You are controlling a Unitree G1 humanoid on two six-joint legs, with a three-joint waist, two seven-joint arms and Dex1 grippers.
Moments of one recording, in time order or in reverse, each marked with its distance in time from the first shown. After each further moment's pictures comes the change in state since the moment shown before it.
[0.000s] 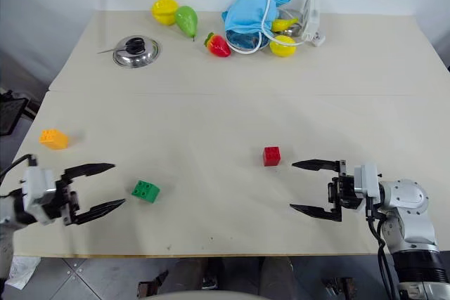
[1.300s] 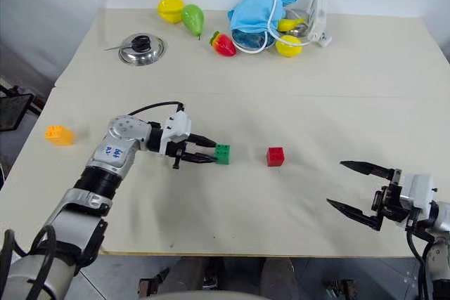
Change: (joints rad) left arm -0.805 -0.342 -0.538 0.522 0.337 0.076 0.039; right arm 0.207 0.006 -0.332 -0.038 -0.004 0.009 -0.080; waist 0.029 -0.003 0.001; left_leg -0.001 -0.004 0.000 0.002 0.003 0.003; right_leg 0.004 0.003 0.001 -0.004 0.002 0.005
